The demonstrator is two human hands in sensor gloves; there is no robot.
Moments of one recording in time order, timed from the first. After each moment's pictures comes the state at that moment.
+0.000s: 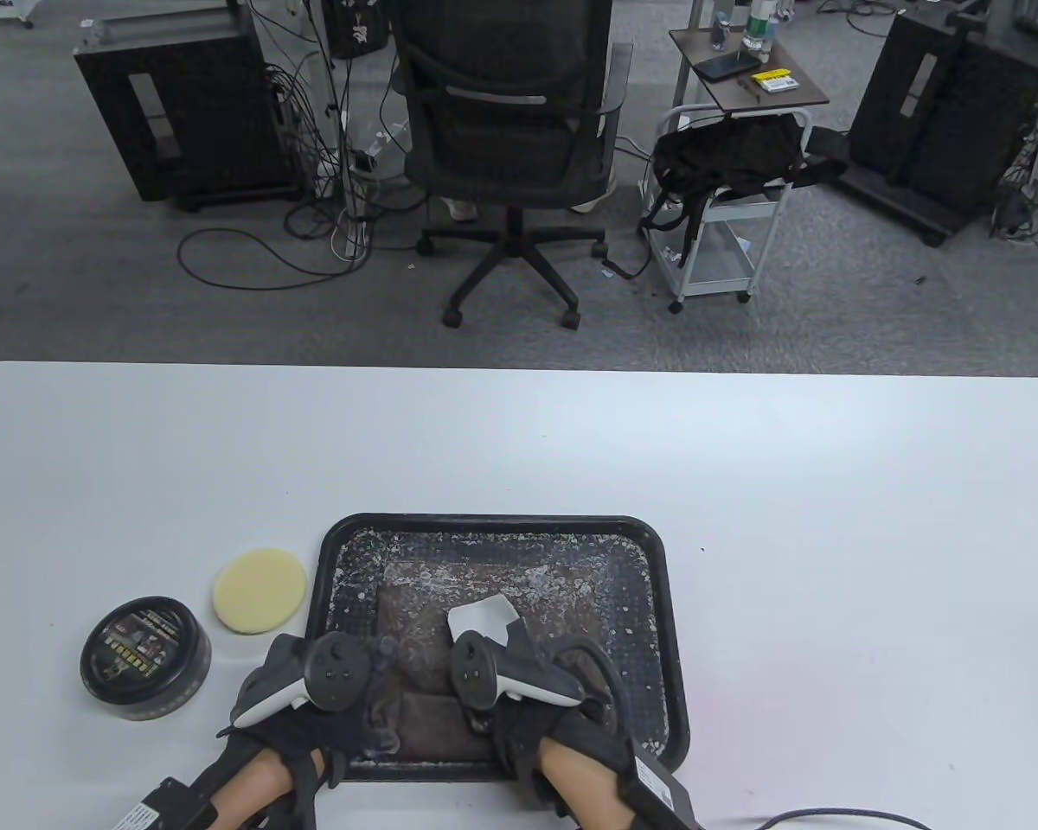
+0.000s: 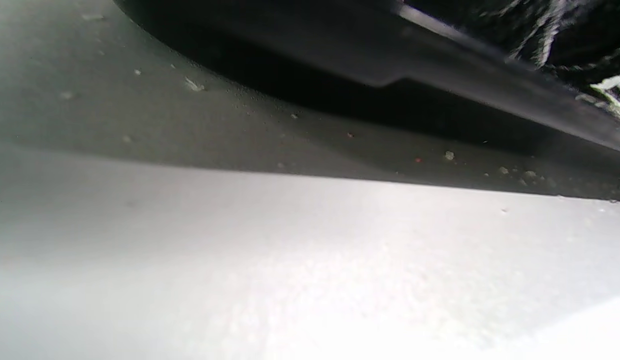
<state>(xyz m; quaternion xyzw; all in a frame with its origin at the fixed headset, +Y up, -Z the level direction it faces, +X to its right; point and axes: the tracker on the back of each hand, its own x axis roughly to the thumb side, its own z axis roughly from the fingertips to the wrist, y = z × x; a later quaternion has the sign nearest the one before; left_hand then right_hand) -0.207 -0.800 -0.306 -0.24 -0.15 0.16 0.94 0.021 -0.746 -0.318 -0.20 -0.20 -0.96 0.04</state>
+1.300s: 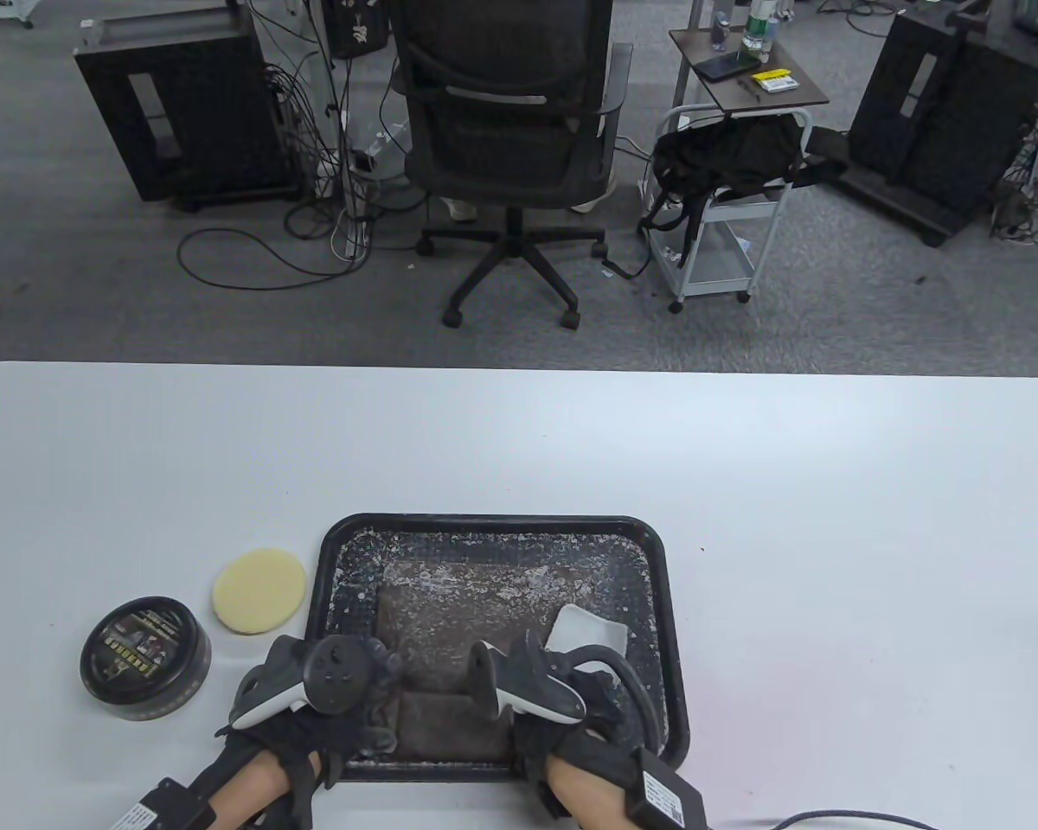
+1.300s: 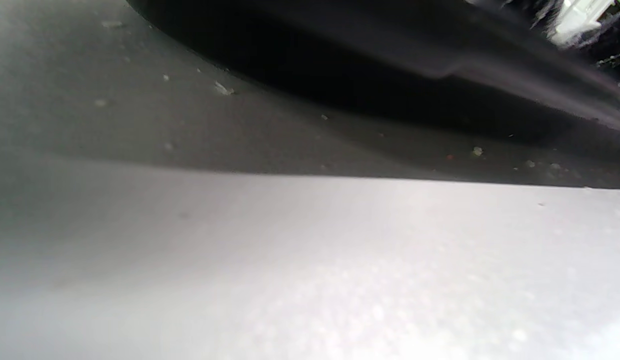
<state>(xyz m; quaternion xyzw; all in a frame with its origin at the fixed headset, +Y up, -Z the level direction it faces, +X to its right) -0.209 -0.801 -0.306 -0.23 -0.17 0.14 0.95 0.014 -0.744 -0.300 -0.14 -0.17 -0.96 0.15</state>
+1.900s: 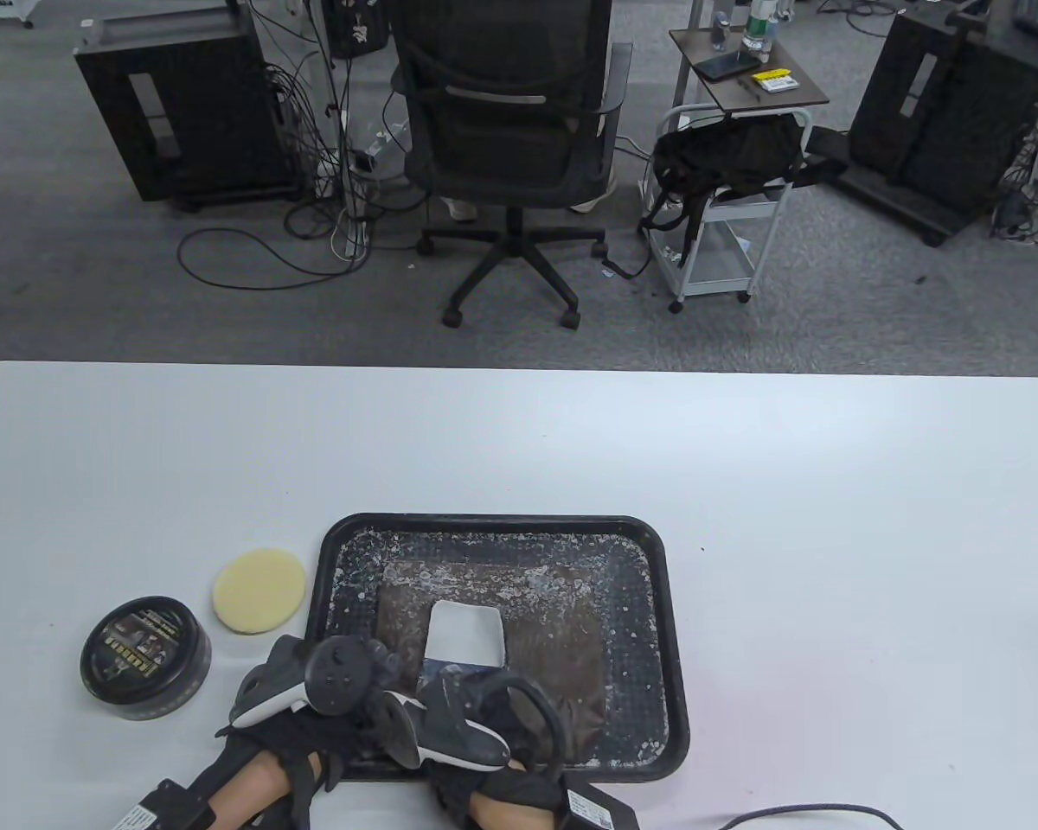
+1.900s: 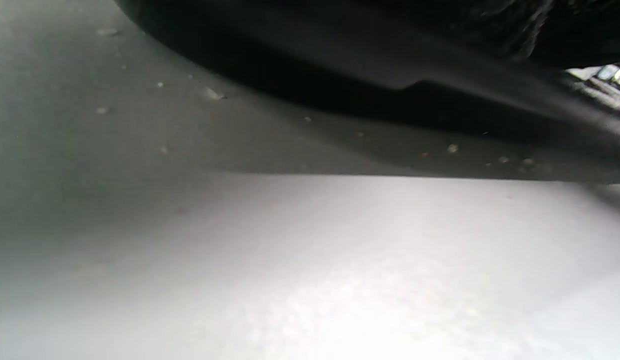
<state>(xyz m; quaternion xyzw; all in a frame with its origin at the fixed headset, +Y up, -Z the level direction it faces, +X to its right) -0.207 -0.799 -0.305 -0.24 -0.18 0.15 0.94 -0.056 -0.756 -0.275 -0.25 -0.06 -0.96 0.07</state>
